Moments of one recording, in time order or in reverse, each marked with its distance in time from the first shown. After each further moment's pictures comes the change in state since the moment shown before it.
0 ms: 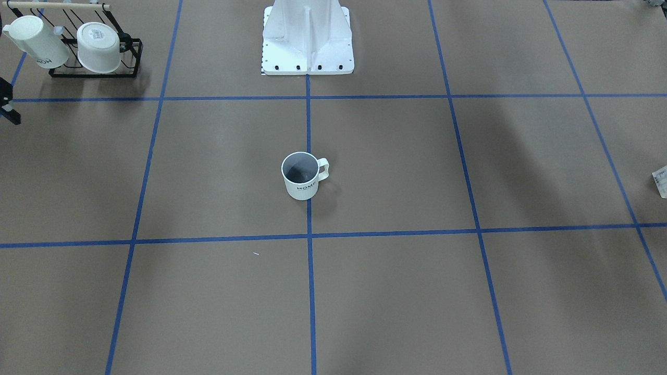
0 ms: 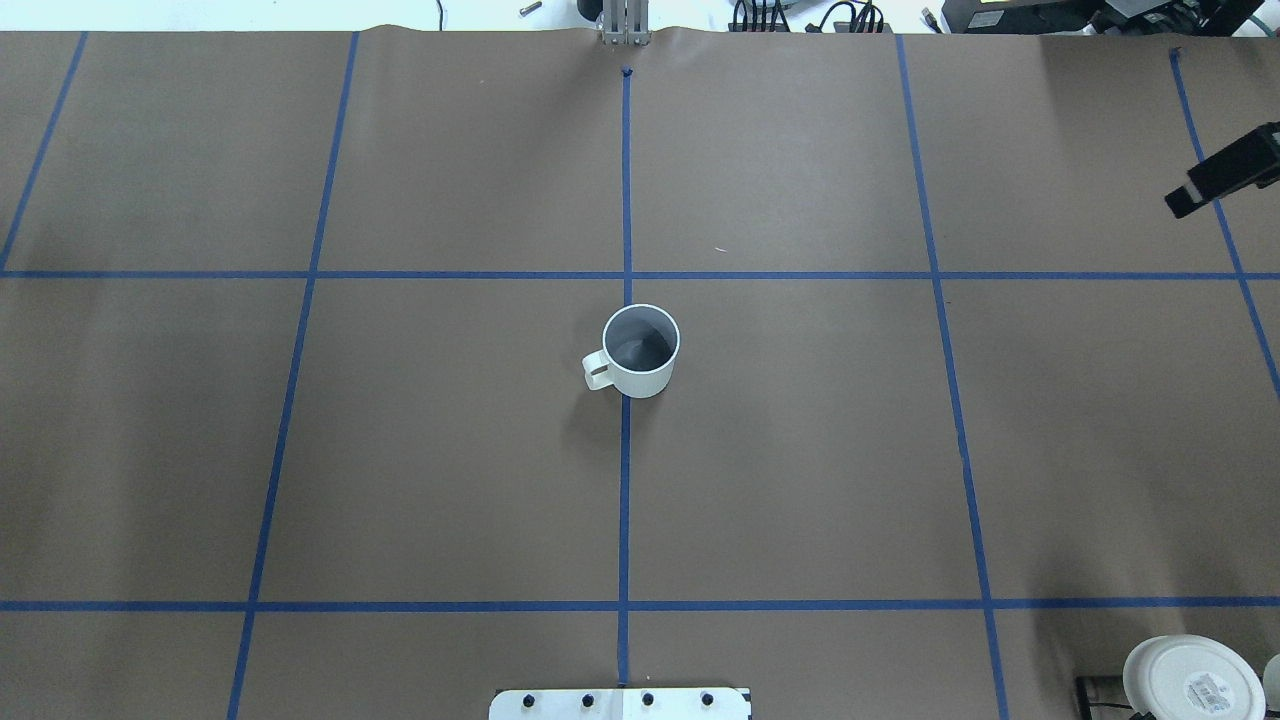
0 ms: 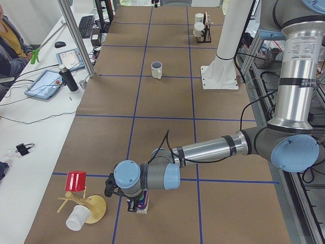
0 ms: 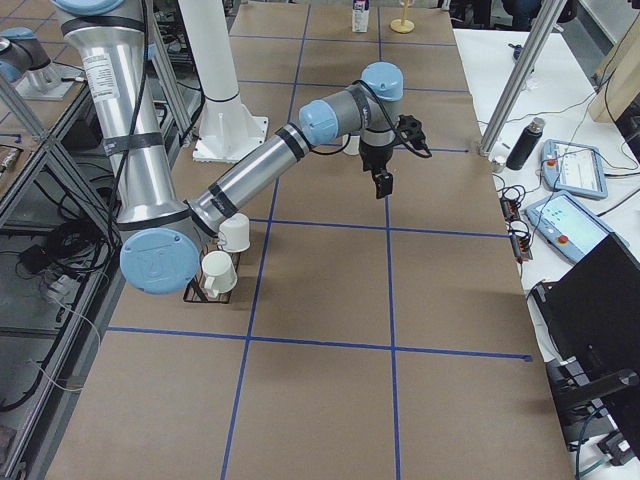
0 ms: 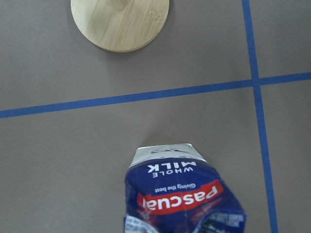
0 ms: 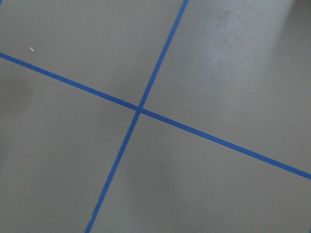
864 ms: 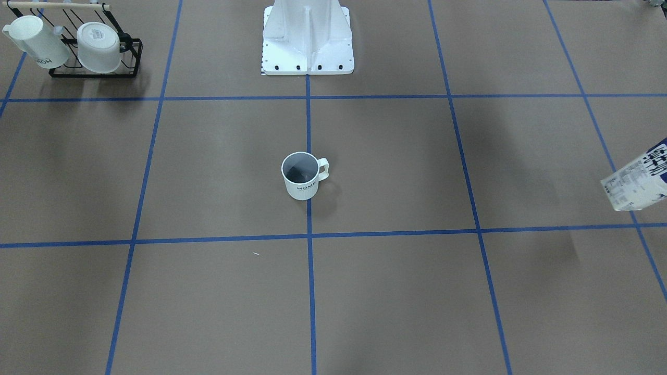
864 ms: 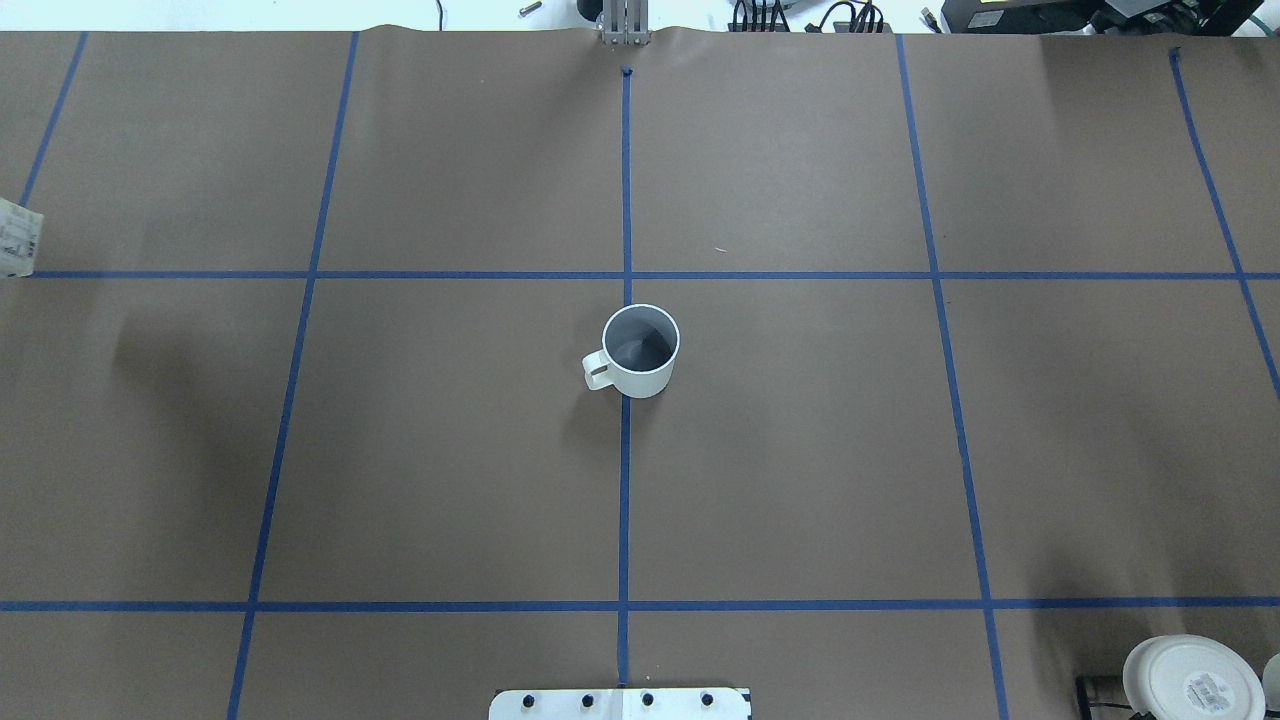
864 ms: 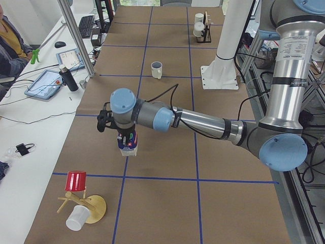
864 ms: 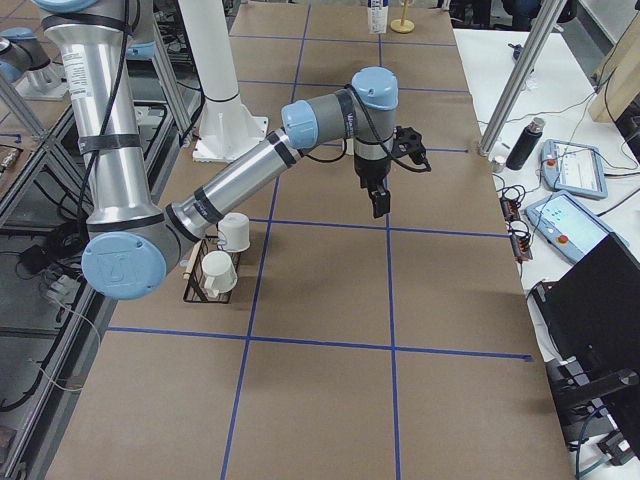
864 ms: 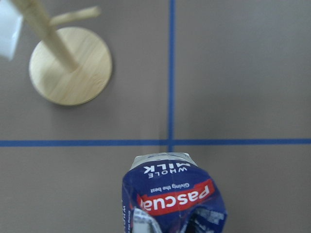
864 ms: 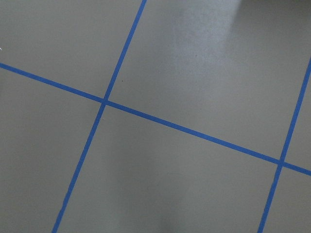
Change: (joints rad) left arm 0.176 -0.081 -0.497 0.179 -0.101 -0.526; right arm 0.106 -0.052 0.027 -0.049 -0.009 -0.085
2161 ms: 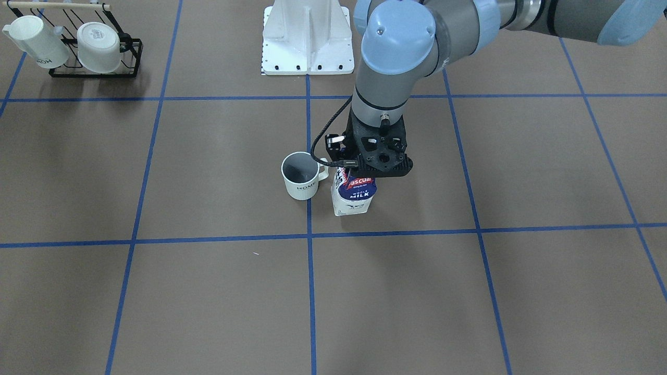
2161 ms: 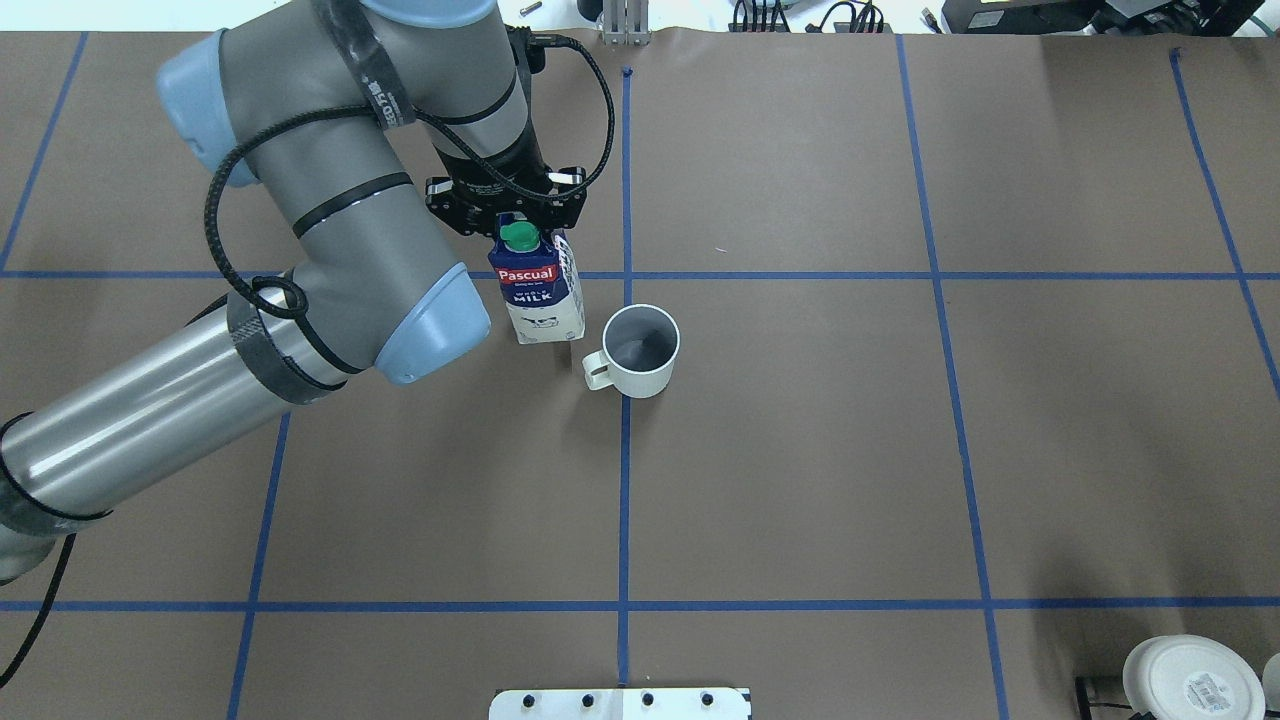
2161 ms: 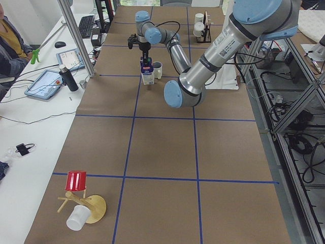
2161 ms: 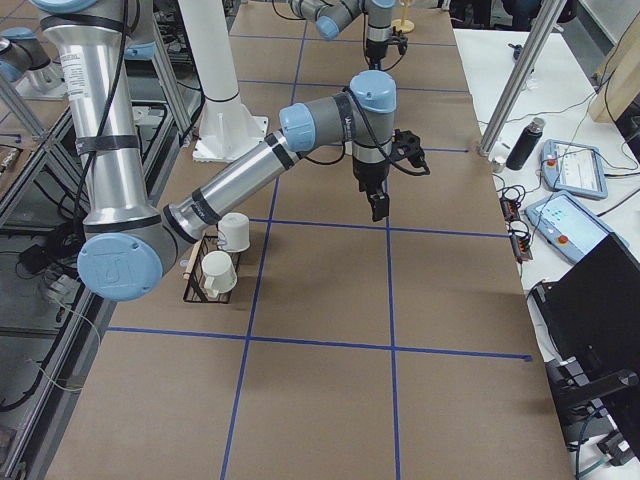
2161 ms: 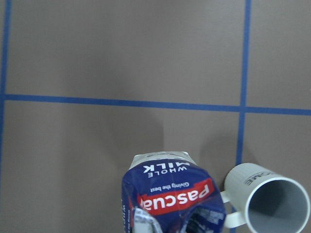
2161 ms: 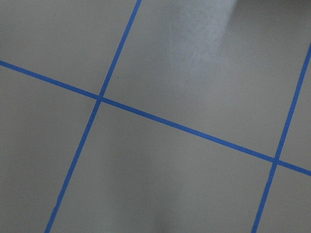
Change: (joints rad) left arm 0.720 -0.756 0.204 0.197 0.388 -0.729; right arm 0.005 -0.009 0.002 0.001 -0.008 -0.014
